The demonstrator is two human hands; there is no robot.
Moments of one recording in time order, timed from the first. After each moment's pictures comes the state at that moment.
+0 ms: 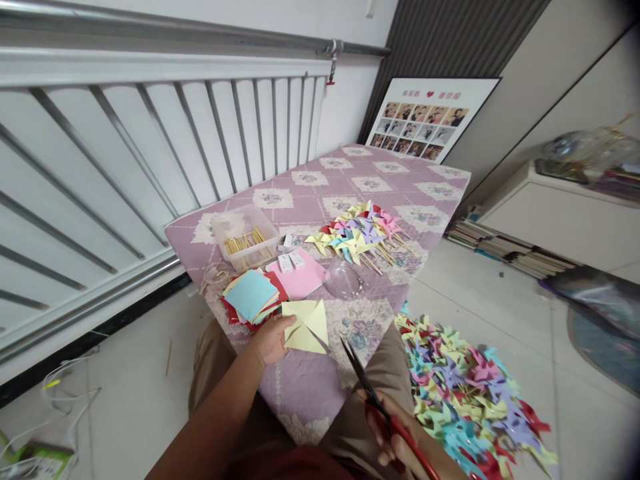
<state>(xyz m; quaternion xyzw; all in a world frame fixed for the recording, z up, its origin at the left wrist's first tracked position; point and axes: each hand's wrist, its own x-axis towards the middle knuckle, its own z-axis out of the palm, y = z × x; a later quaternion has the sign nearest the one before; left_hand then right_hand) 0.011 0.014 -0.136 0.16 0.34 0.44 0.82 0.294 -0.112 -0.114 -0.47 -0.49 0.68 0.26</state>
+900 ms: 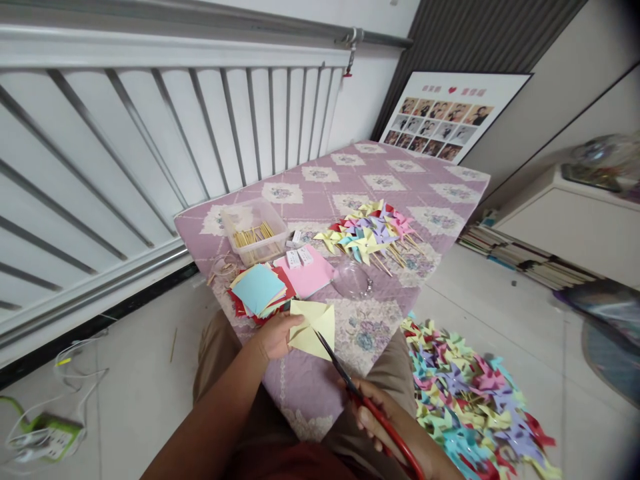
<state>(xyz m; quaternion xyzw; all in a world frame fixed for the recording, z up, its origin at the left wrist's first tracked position) 0.004 0.013 -0.144 0.17 0.34 0.42 0.82 0.257 -0.080 -0.096 -0.50 -0.55 0.66 0.14</state>
